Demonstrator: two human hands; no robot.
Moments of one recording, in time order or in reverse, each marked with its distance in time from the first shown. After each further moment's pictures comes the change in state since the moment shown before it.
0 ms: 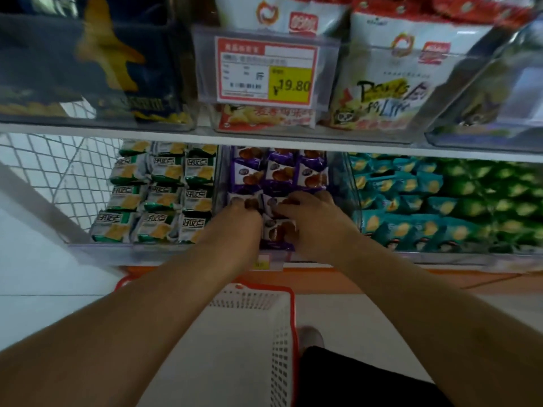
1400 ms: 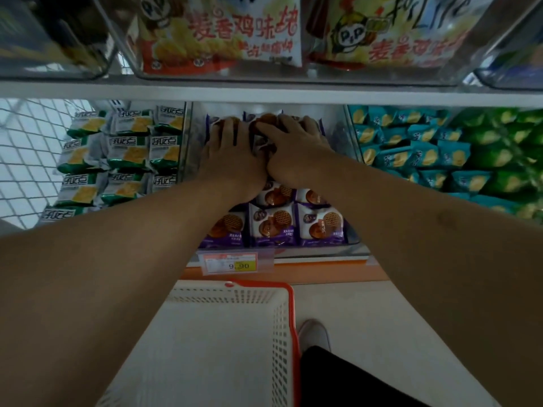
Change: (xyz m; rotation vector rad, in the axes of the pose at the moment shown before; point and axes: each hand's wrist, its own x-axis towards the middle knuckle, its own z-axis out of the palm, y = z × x) left_hand 0.139 -0.008 0.026 -0.222 0.181 -0.094; right_hand 0.104 0.023 -0.015 0.212 0.023 0.138
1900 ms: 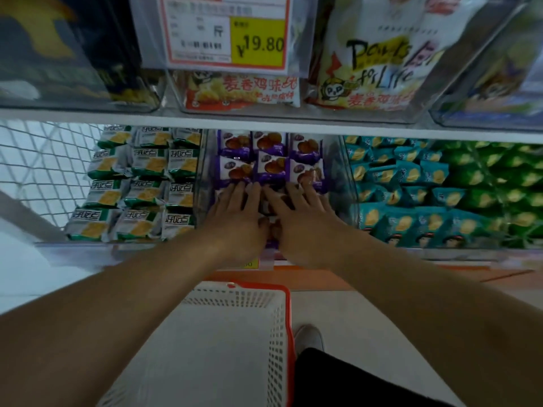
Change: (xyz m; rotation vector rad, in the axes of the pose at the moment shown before) left_hand -0.099 -0.002 -0.007 -0.002 -0.355 0.043; right_hand -0.109 -0.006 0.023 -0.126 -0.172 -0.083
